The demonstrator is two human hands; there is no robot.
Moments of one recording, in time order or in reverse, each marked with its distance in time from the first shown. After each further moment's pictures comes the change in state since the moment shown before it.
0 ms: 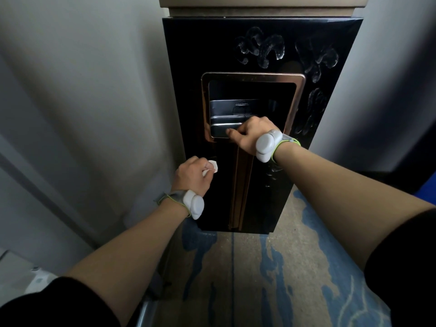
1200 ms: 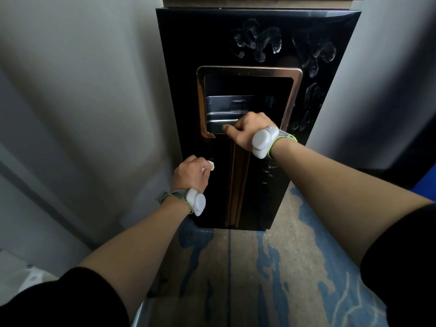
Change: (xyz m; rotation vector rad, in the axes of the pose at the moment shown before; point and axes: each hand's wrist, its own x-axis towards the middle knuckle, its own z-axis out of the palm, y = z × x) left_hand 0.000 0.001 0.016 0.038 -0.037 -0.102; right_hand 0.000 -0.001 0.000 -0.016 0.011 0.026
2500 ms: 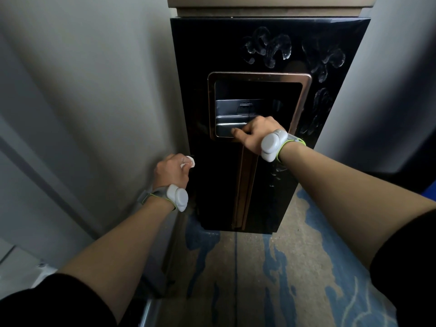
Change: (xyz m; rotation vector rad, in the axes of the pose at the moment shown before) left_hand 0.013 -0.047 -0.039 0.043 0.127 -0.078; right_hand -0.002 0.000 -0.006 -0.013 -0.031 -0.013
